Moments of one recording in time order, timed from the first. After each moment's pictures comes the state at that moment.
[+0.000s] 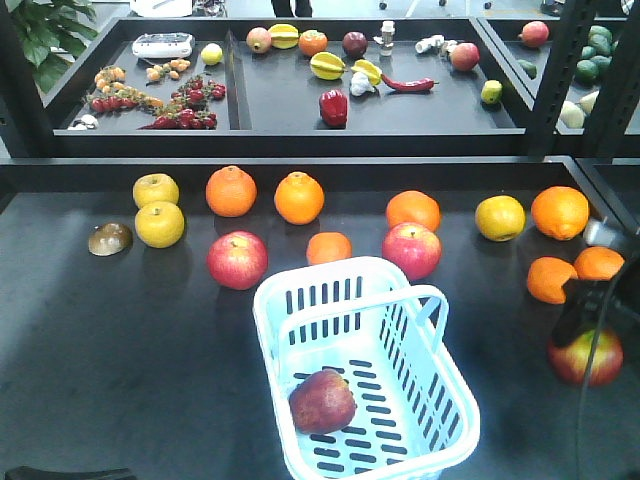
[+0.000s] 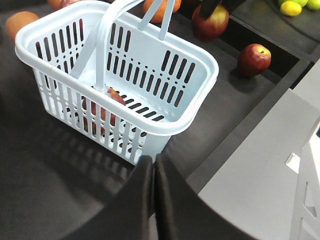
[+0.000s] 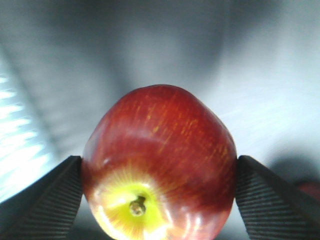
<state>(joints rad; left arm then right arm) -0.53 0.55 -0.32 -0.79 0.48 0.62 -0.30 1.87 -1.30 0.32 1.19 -0.41</state>
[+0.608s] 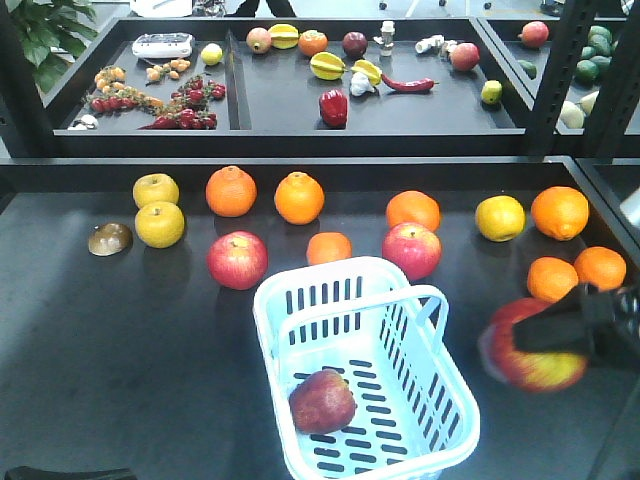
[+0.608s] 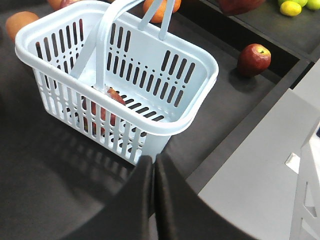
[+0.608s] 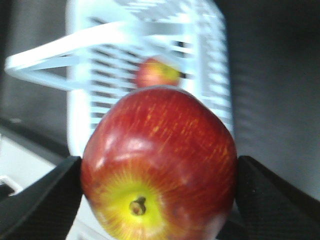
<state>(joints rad) -0.53 0.55 -0.32 -0.79 0.48 0.62 -0.30 1.23 -0.80 0.85 1.22 -0.74</state>
